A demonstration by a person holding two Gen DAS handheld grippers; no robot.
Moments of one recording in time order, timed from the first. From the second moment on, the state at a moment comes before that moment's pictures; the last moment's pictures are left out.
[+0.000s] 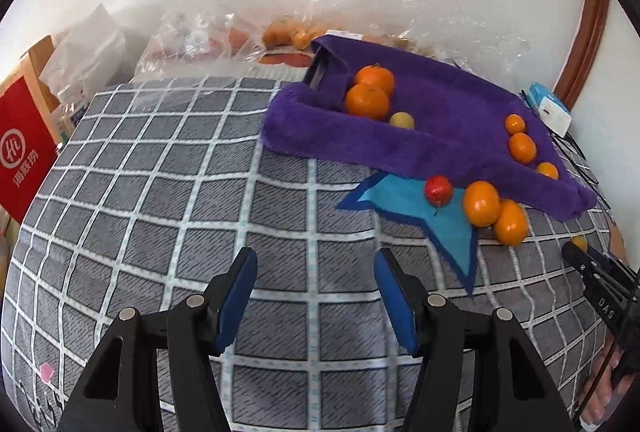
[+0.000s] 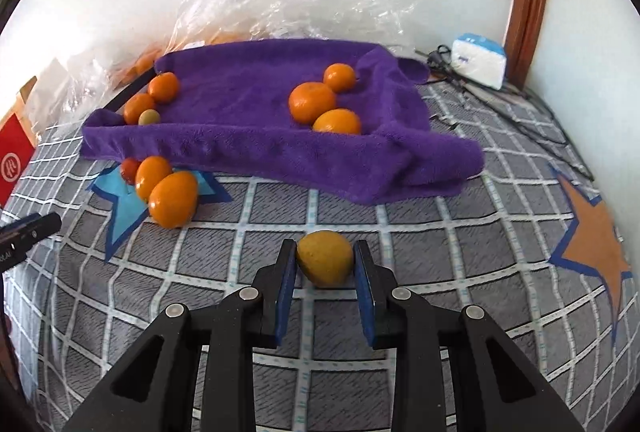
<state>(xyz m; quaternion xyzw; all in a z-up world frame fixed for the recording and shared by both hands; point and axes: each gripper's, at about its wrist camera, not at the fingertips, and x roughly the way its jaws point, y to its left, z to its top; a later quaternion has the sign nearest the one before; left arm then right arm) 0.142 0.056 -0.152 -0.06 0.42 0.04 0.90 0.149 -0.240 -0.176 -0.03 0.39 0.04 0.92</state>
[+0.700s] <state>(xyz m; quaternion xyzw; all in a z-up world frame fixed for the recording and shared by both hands) 0.206 -0.006 -0.166 -0.07 0.42 -0.01 0.90 0.157 -0.251 -0.182 0.00 0.40 0.06 0.91</state>
